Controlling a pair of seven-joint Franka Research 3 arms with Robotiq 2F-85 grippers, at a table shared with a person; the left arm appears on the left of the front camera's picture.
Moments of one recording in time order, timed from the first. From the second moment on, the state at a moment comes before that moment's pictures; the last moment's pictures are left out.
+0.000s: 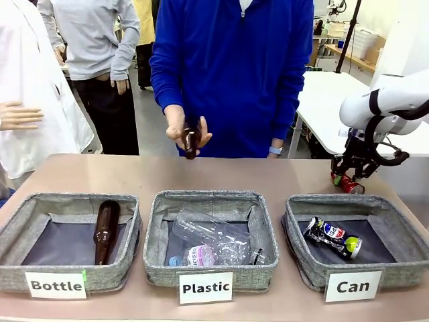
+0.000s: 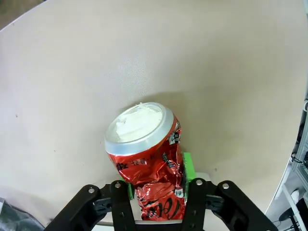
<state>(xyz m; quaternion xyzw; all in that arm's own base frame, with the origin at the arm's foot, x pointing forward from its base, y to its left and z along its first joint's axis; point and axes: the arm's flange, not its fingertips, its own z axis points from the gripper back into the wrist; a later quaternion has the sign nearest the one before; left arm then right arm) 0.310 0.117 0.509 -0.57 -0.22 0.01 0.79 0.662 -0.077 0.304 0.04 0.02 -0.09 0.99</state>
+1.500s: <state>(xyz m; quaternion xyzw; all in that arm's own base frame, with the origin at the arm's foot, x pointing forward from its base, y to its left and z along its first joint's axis) 0.206 0.249 0.575 -0.60 -0.20 0.00 0.78 0.517 -0.020 0.447 0.12 0.02 0.23 0.96</state>
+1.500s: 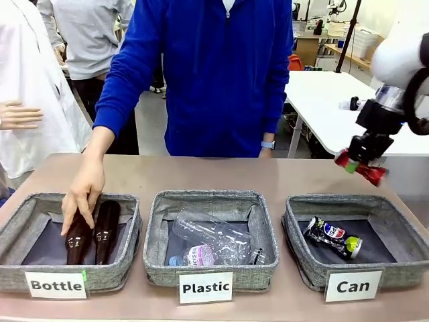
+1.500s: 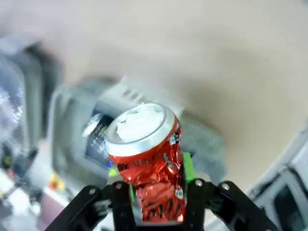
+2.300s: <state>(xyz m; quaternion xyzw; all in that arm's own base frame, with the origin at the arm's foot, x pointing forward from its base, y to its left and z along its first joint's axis) 0.246 0.075 0.509 -0.63 -0.05 -0.10 0.77 0.418 -0.017 0.434 0.16 0.05 0.53 0.83</state>
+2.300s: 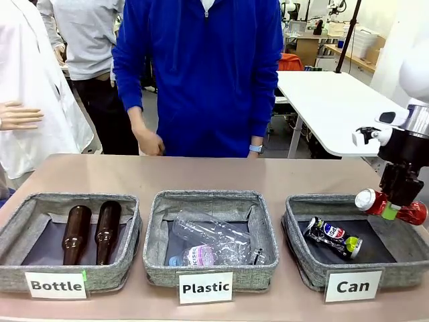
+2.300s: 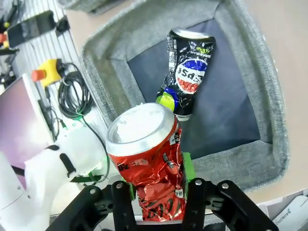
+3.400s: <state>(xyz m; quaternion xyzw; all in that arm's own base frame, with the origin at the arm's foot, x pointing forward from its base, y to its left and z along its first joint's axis) 0.270 0.036 0.492 -0.60 -0.04 -0.12 0.79 0.420 -0.019 0.428 0.16 0.03 0.53 0.83</state>
